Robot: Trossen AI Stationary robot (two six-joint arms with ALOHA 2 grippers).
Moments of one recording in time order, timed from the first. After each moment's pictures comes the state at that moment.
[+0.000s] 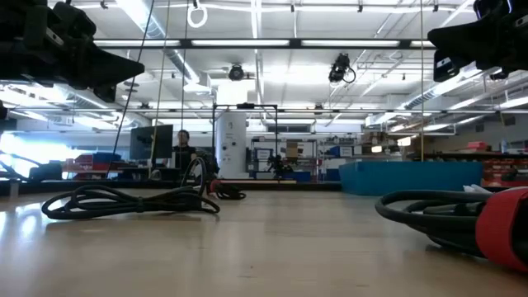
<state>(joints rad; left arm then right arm) -0.04 0.20 0.01 0.23 -0.18 -0.07 -0.05 0.01 0.10 0.01 -0.18 -0.02</state>
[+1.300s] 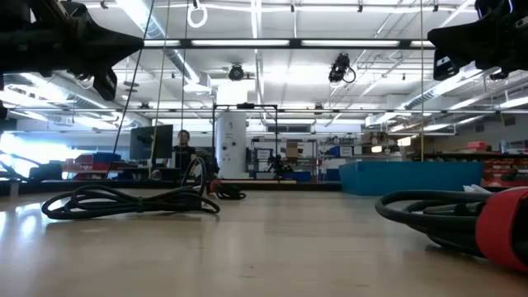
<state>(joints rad) -0.04 0.20 0.01 0.40 -0.18 -0.40 -0.05 0.01 0.10 0.01 -0.18 -0.05</state>
